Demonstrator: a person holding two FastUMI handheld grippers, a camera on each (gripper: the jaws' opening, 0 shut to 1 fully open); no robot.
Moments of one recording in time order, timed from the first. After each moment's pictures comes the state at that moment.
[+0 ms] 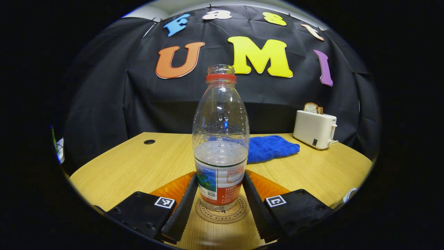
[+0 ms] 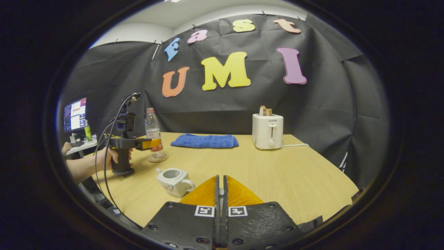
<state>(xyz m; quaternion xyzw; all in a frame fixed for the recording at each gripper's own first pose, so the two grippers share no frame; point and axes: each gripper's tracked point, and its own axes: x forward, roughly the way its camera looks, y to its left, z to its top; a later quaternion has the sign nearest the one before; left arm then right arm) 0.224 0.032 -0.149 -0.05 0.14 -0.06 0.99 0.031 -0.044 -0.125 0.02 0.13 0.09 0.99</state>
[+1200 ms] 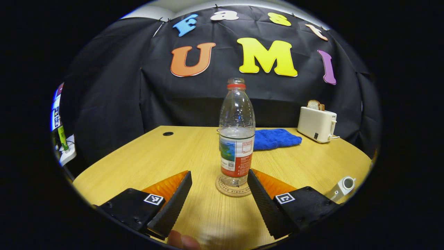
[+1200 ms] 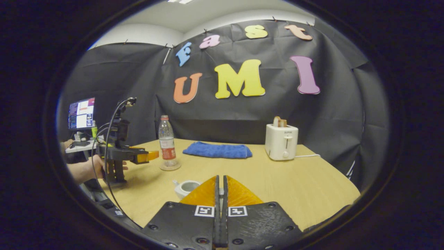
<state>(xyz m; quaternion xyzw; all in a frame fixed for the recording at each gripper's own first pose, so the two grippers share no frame) 0.133 0.083 -0.139 -0.04 0.15 -0.01 0.99 0.045 0.020 -0.092 0.01 0.09 0.15 0.99</state>
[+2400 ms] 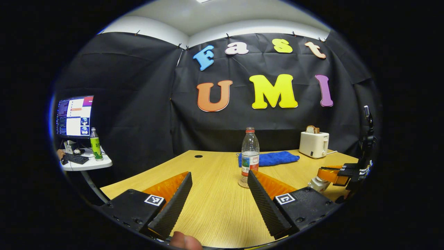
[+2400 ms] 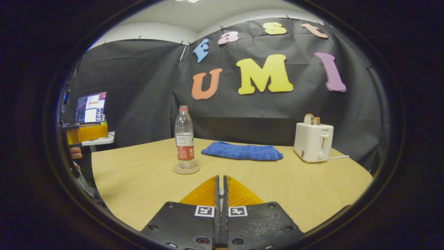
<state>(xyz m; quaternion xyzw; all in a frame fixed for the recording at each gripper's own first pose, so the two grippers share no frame) -0.002 0.124 -0.056 -0.03 0.04 0.05 1.00 0.091 0.090 -0.139 -0.01 0.09 0.20 0.98</state>
